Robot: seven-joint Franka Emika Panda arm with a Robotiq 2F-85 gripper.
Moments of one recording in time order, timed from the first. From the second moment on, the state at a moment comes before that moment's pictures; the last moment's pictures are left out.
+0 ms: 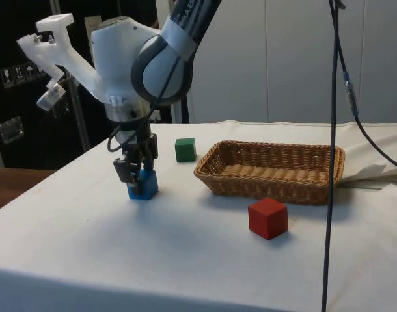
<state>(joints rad) 0.08 0.61 0.02 -1.91 -0.27 2.54 0.38</state>
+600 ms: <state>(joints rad) 0.08 0.52 0.02 -1.96 -0.27 2.53 0.38</state>
